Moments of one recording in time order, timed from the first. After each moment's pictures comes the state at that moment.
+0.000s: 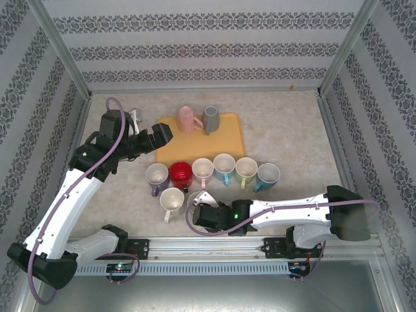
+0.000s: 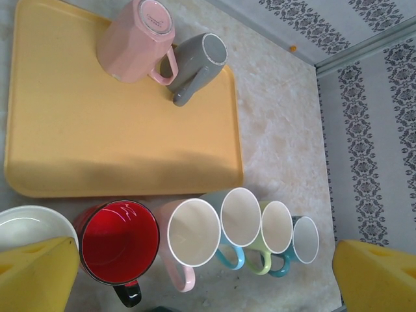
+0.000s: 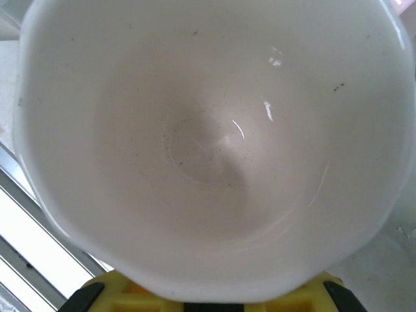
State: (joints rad) left arm -0.35 1.06 1.25 -0.83 0.21 -0.73; right arm 1.42 1.40 0.86 -0.63 0.32 0.60
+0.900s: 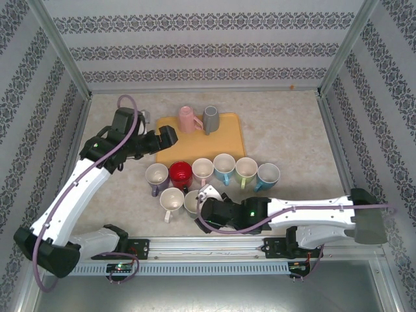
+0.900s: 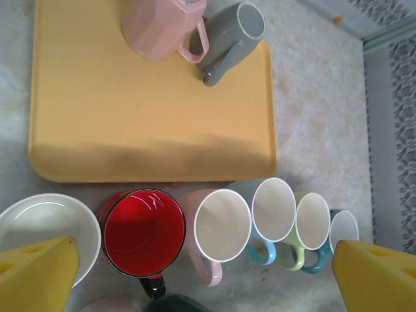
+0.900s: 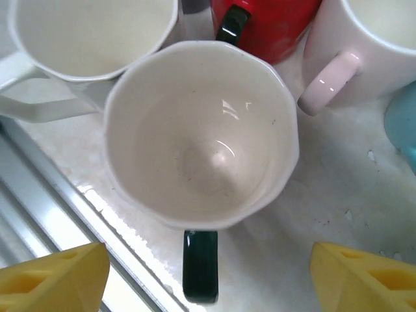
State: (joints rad) left arm -0.41 1.19 1.31 -0.91 0.14 -0.70; right arm 1.42 1.21 0.86 -0.63 0.32 0.57
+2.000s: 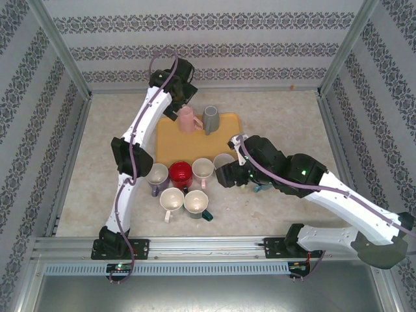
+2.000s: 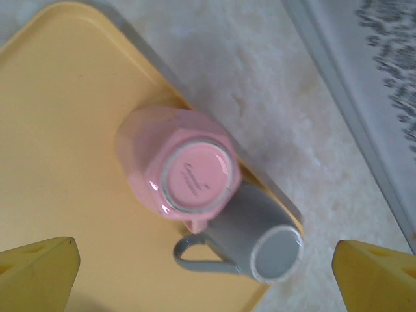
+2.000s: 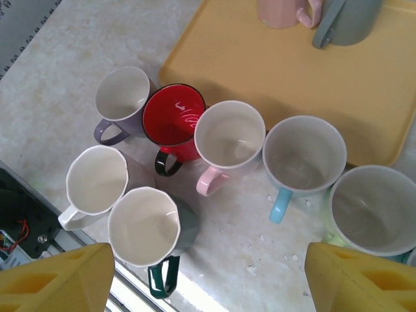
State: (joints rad) left arm -0.35 2.43 2.71 -1.38 -0.11 -1.33; right arm 0.98 1.09 1.31 -1.03 0.10 0.46
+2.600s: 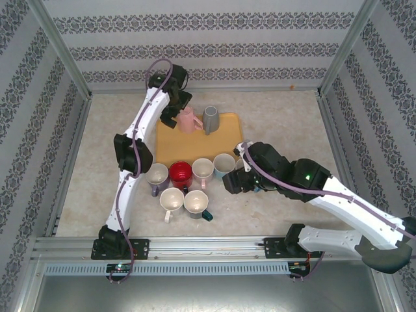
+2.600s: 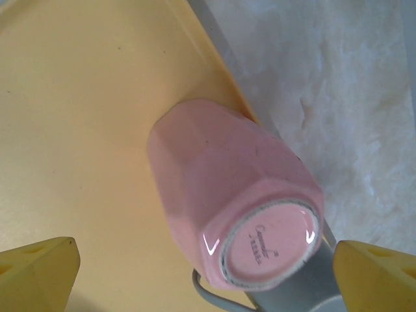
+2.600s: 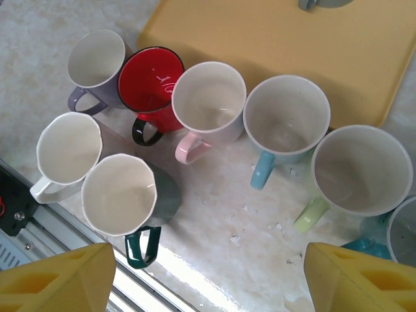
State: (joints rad) left arm -0.30 2.53 2.71 -1.40 0.01 -1.42; right arm 0.97 1.03 1.23 -1.07 0.10 0.47
